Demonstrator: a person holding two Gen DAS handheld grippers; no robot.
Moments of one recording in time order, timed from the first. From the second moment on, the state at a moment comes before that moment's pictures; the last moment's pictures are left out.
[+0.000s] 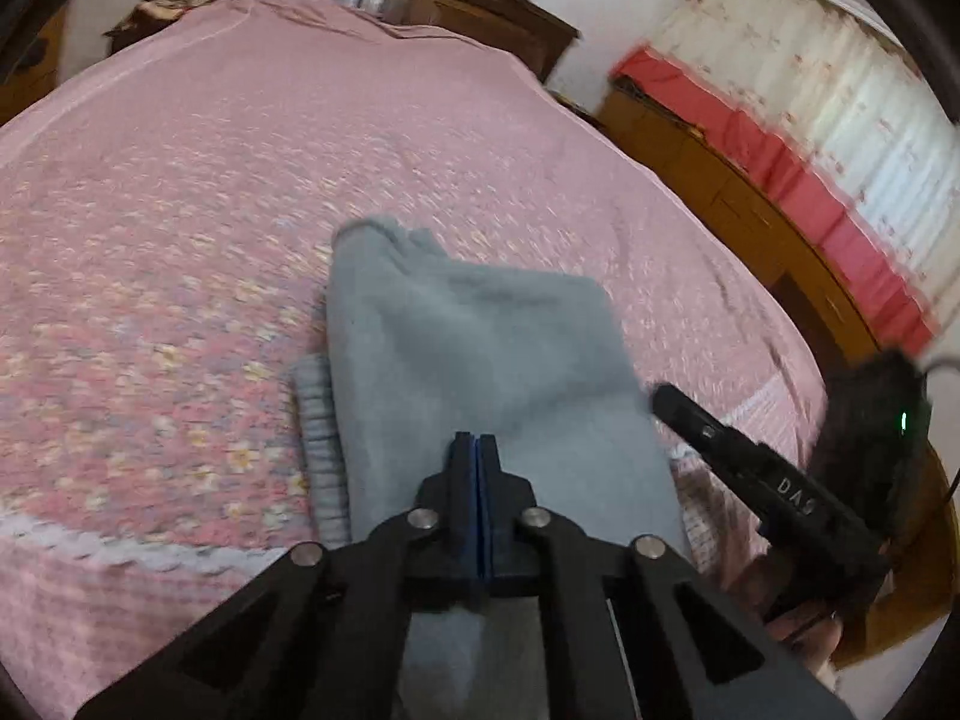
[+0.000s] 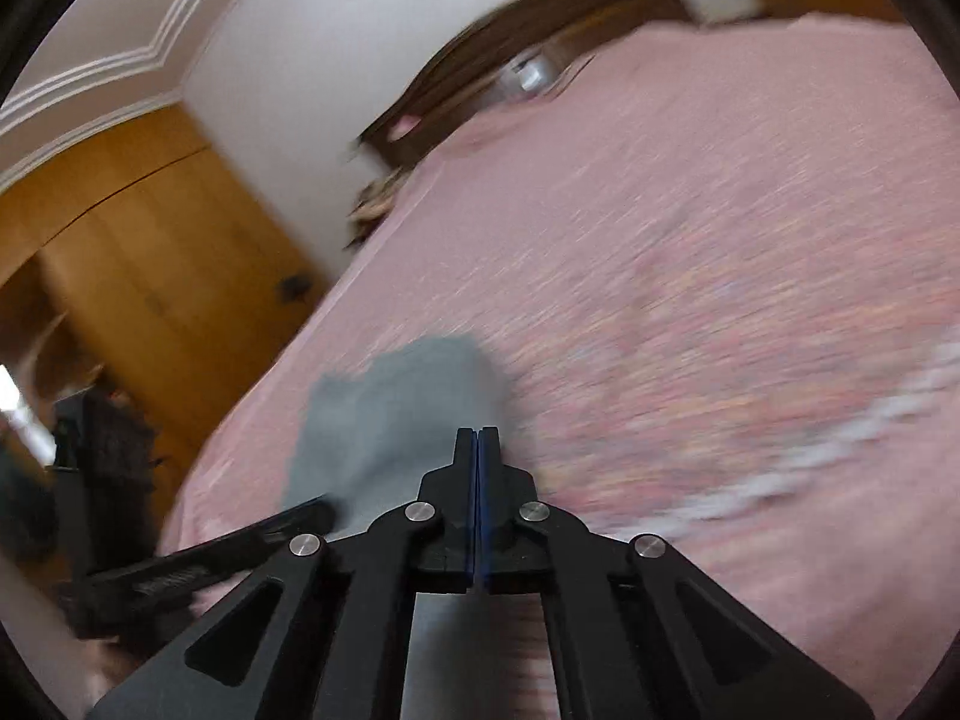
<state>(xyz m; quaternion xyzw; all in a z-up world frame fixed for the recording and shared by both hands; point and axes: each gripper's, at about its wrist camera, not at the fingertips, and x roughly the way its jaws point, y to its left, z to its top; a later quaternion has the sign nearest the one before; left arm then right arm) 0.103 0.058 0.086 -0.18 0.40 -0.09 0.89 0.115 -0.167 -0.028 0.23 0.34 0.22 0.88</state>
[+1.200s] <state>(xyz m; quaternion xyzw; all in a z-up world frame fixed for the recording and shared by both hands) 0.080 0.033 0.089 -0.17 0.40 -0.05 0.90 0.085 -0.193 -0.035 0.30 0.41 0.30 0.81</state>
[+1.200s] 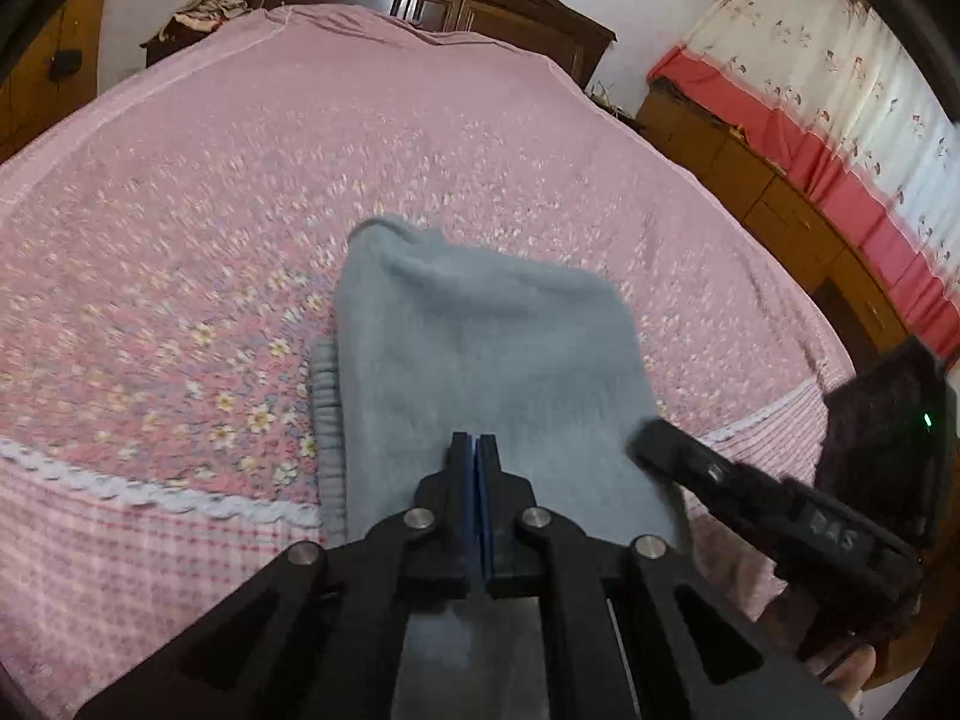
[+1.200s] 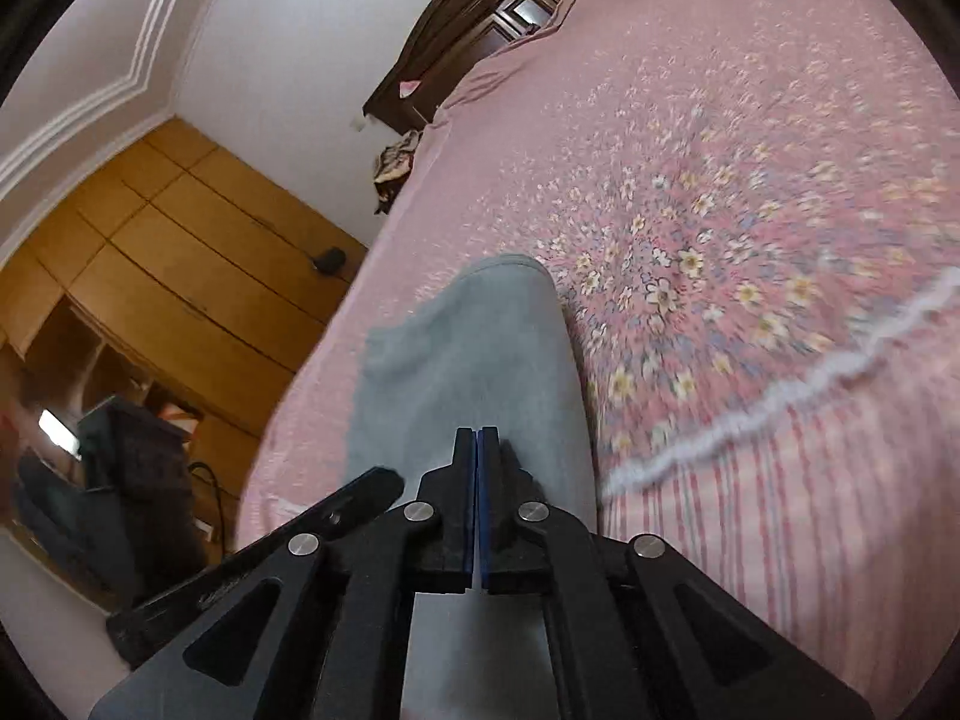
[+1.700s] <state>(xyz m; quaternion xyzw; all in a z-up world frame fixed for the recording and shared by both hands) 0.051 0.050 0.077 -0.15 0.41 -0.05 0.90 0.018 -0.234 -0.057 0.25 0.42 0.32 0.81</state>
